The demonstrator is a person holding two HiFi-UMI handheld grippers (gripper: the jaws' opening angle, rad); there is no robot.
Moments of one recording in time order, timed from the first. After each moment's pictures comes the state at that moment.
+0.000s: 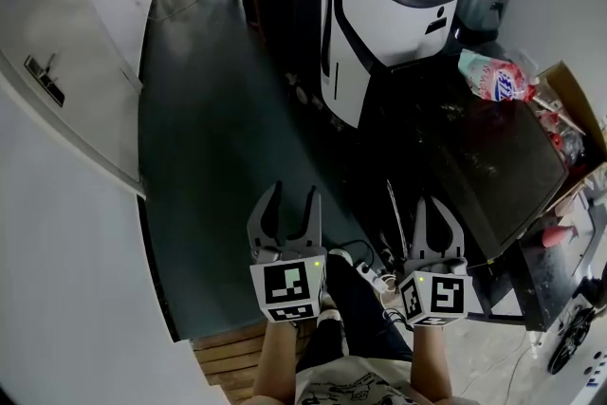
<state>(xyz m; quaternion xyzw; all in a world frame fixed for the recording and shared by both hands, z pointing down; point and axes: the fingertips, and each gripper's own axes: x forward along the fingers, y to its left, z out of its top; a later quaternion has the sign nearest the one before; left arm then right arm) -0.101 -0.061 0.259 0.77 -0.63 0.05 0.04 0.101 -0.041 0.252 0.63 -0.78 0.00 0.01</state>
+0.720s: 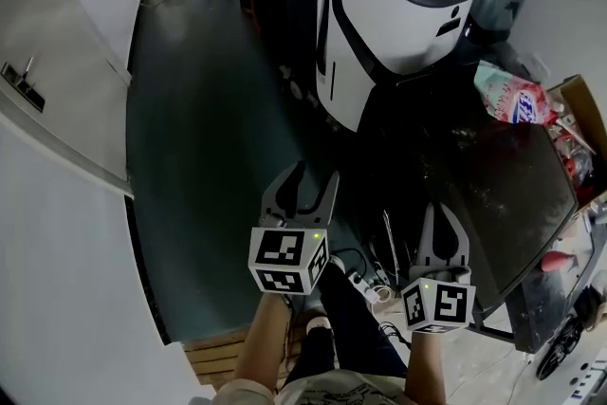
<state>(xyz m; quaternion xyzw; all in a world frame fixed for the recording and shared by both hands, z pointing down) -0.048 -0.224 0.308 0.82 -0.55 0.02 0.14 0.133 -0.163 0.287 0.64 -0.76 0.02 0.01</state>
